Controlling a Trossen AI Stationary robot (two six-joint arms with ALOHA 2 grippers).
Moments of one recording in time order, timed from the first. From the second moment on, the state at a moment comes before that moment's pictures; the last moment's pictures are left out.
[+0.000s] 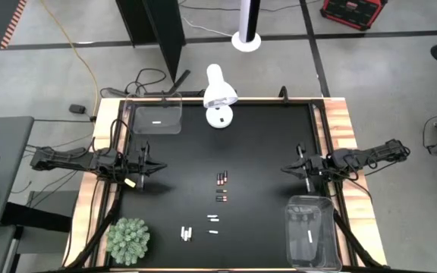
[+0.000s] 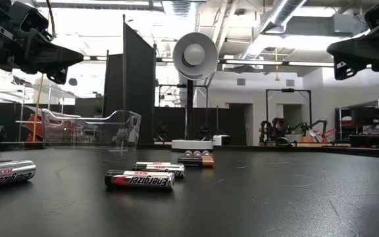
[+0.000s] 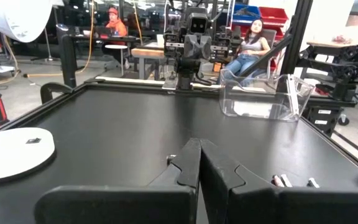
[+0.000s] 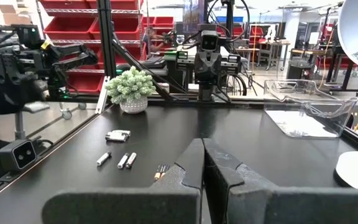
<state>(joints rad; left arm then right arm) -0.11 0.07 0.01 0.05 -0.16 -0.05 0.27 0.00 0.03 -0.01 0.20 0.00</state>
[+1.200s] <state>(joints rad) -0.13 0.83 0.30 0.52 -0.24 -0.14 0.26 0.00 0.02 0.11 0.21 -0.40</state>
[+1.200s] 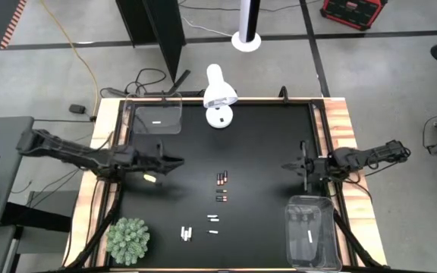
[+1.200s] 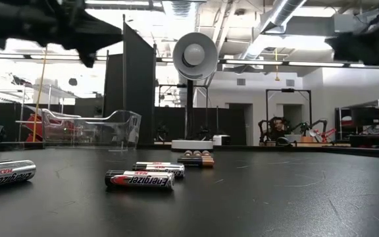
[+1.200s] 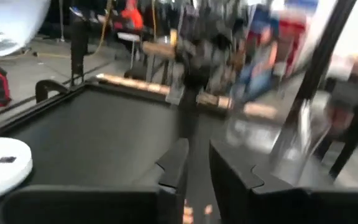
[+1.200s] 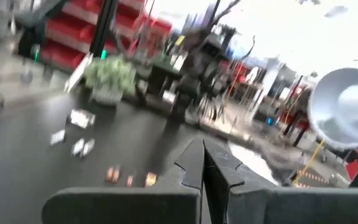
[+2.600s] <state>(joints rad) -0.10 1.76 0.93 0.03 -0.16 -0.03 -0.04 0.01 0.08 0.53 0.23 0.21</state>
